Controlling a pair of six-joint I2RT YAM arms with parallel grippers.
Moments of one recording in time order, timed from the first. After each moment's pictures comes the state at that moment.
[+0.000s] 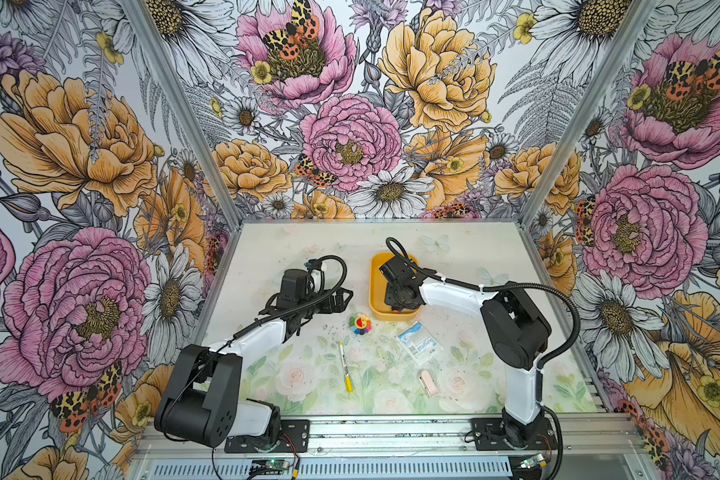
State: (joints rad) left arm -0.26 1.37 0.64 0.10 0.41 -0.36; right arm 0.68 1.98 1.37 -0.56 0.19 0.79
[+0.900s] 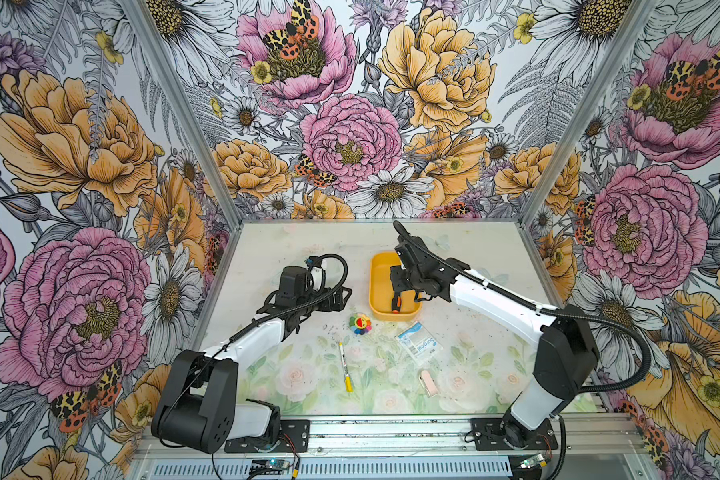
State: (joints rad) left arm -0.26 1.31 0.67 0.04 0.36 -0.27; right arm 0.66 1.62 1.36 -0.58 0.21 0.32
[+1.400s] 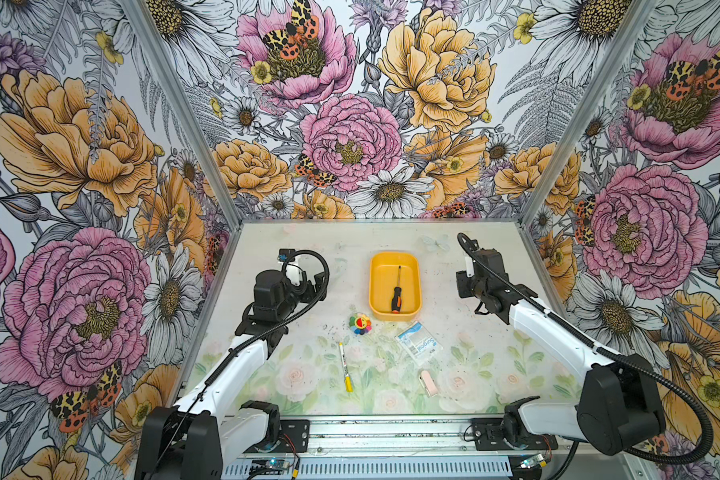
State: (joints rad) left arm -0.15 1.06 0.56 0.19 0.15 -0.19; right arm 0.26 1.30 0.83 -0.27 0.19 0.01
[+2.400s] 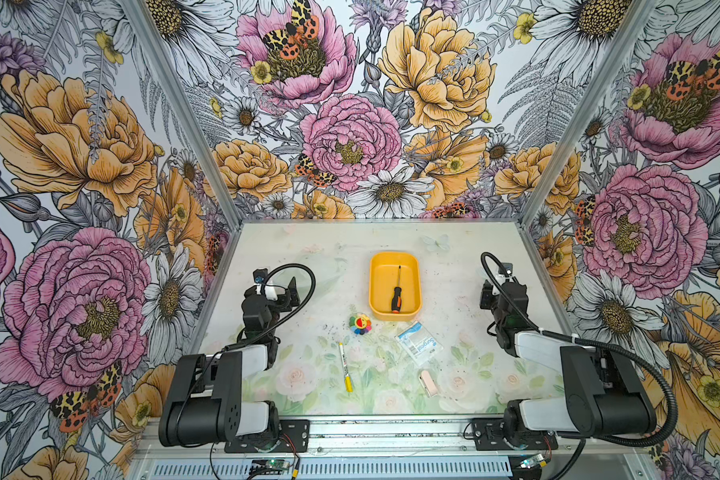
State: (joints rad) left arm 0.05 1.40 0.29 0.91 0.03 -0.09; right arm 0.02 1.41 0.41 0.61 0.21 -0.01
